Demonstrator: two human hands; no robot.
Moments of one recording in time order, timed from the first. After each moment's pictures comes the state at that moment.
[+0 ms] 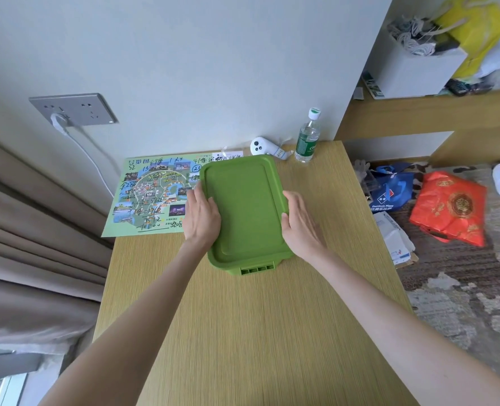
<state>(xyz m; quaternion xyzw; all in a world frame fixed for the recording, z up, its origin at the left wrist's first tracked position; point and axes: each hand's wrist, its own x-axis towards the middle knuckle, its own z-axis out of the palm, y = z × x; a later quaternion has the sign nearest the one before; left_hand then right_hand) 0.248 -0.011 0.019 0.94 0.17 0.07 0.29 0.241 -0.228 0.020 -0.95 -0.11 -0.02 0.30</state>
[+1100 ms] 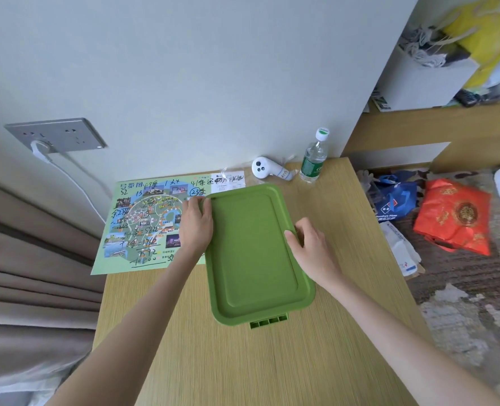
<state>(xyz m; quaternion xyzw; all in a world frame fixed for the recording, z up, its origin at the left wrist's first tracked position) 0.333 0.020 0.013 0.89 0.20 0.04 0.41 0.290 -0.227 0.007 -0.93 -0.04 0.02 0.37</state>
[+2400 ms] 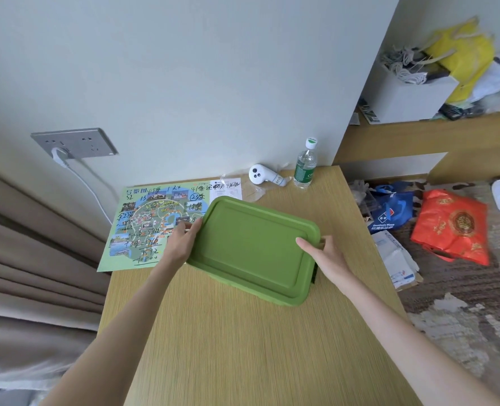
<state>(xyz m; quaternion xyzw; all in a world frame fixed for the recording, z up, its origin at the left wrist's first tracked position) 0.287 0.045 0.016 0.84 0.23 -0.09 0.48 0.271 -0.285 0.017 -0.83 0.18 0.19 0.50</state>
